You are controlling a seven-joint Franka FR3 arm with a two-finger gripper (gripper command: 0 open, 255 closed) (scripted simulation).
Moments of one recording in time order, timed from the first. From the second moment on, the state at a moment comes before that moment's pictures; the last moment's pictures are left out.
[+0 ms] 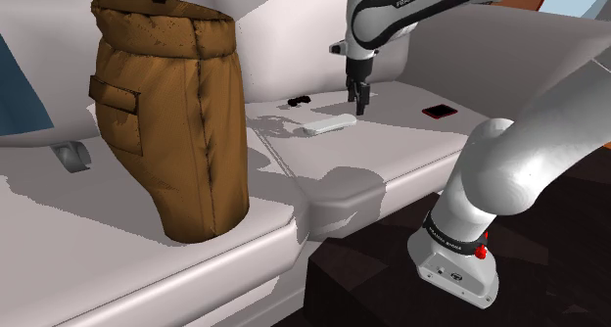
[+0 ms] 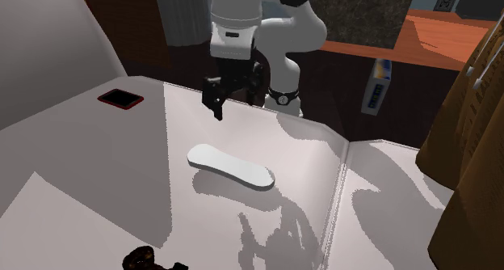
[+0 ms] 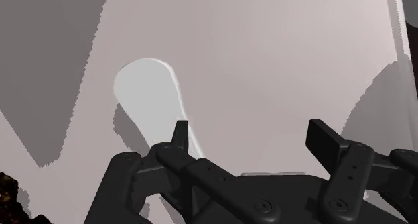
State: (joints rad) arm 0.16 -0.42 -0.38 -2.48 -0.27 2.02 -0.92
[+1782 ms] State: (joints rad) arm 0.27 -0.04 -0.52 -2.40 -0.05 2.36 -1.42
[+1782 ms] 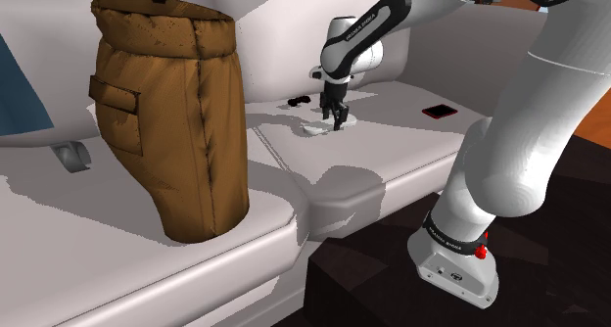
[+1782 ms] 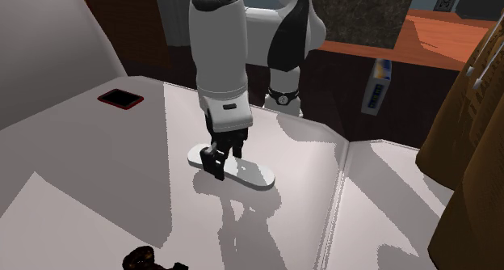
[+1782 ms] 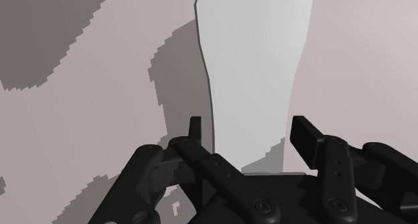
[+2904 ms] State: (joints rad) arm 0.27 -0.15 -0.51 -2.34 -0.10 2.21 -1.38
